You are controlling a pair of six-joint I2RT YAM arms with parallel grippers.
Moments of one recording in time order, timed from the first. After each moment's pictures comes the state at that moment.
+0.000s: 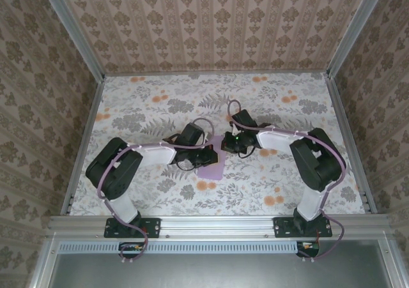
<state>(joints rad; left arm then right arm) -0.76 1.73 0.84 -0.02 0.53 -0.85 0.51 1.78 1.00 -0.26 -0.35 0.75</state>
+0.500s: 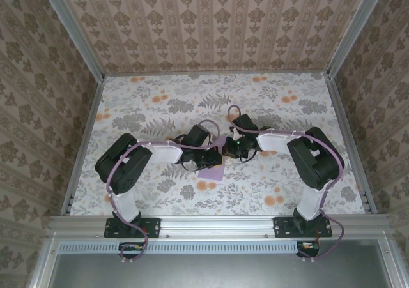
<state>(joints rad) -0.79 1.81 0.87 -0.01 0.52 -0.88 0.50 1.82 0.96 -0.24 -0.40 0.72</state>
